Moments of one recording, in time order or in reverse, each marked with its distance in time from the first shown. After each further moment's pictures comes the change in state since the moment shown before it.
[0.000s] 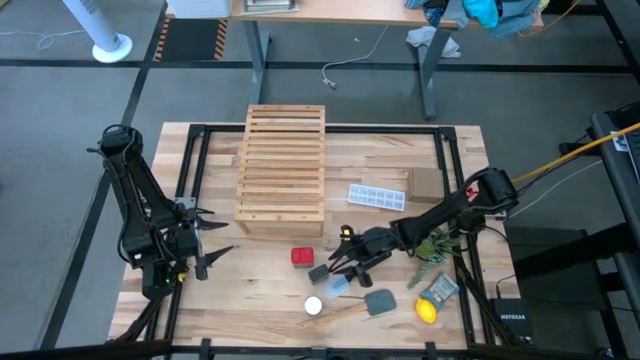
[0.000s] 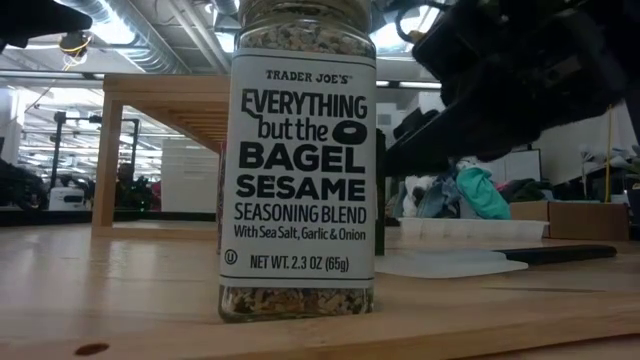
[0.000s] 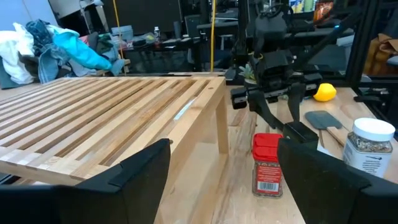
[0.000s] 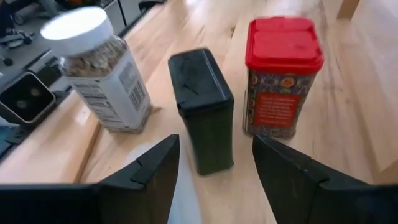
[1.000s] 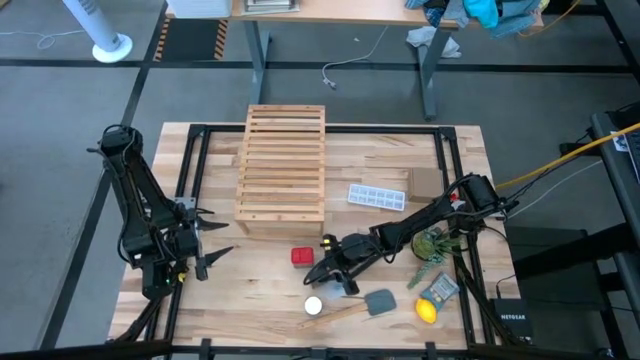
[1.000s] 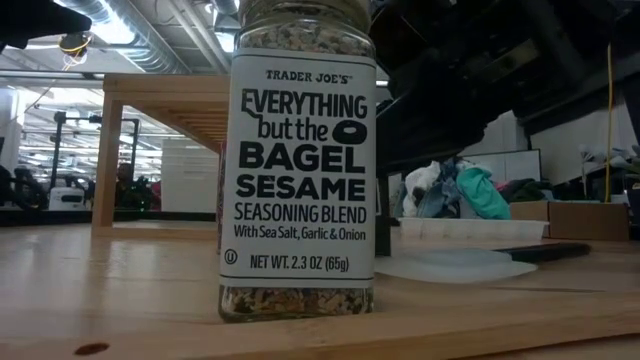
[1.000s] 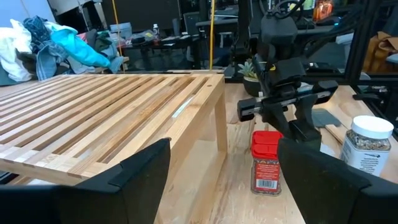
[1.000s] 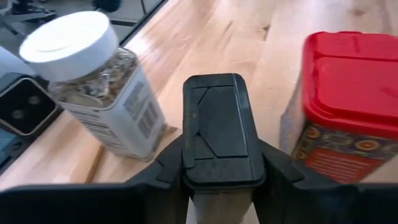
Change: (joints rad) left arm 0.000 0.000 0.000 0.003 0.012 0.000; right arm -0.001 0.141 0.238 -0.154 -0.109 -0.045
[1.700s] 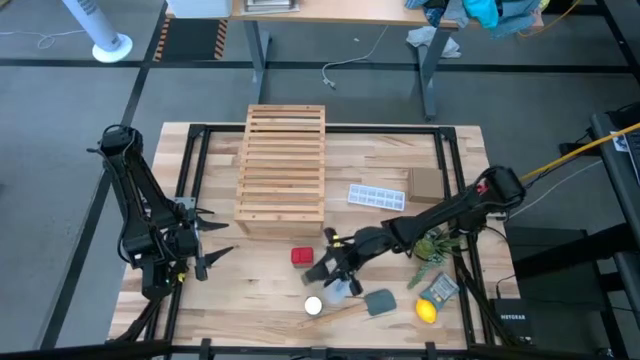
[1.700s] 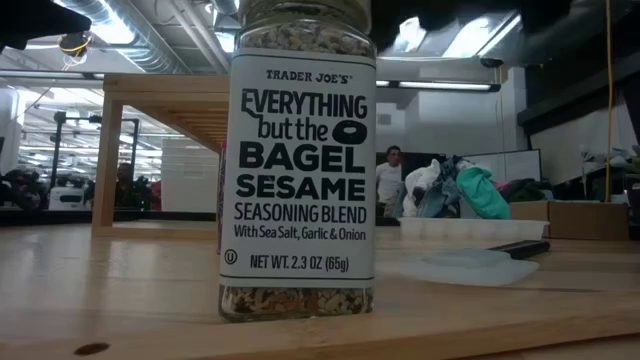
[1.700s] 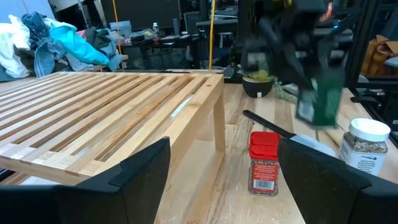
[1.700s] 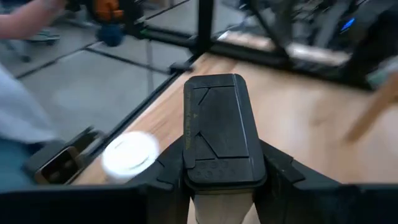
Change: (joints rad) left arm 0.000 0.000 0.000 0.006 0.000 -0.013; right arm 0.037 -0.224 0.053 -0.080 0.088 -0.156
